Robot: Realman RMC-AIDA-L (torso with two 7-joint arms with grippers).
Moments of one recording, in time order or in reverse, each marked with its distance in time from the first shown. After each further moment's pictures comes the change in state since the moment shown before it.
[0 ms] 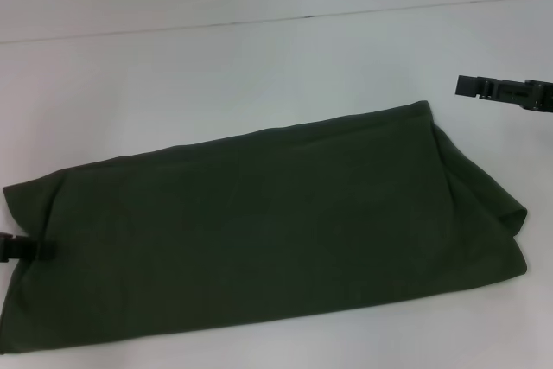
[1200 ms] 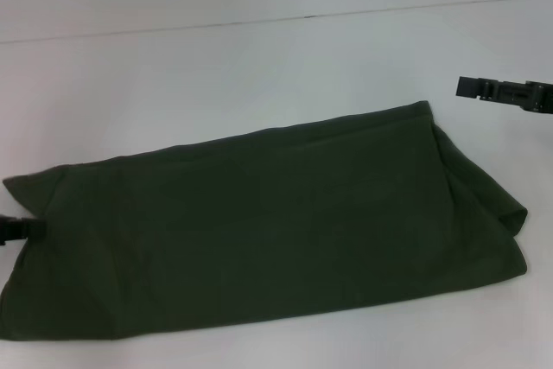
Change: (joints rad) left arm 0.009 0.011 -0.016 -0.038 -0.082 0.079 0.018; right arm -0.003 0.002 0.000 0.000 0.000 0.007 -0.001
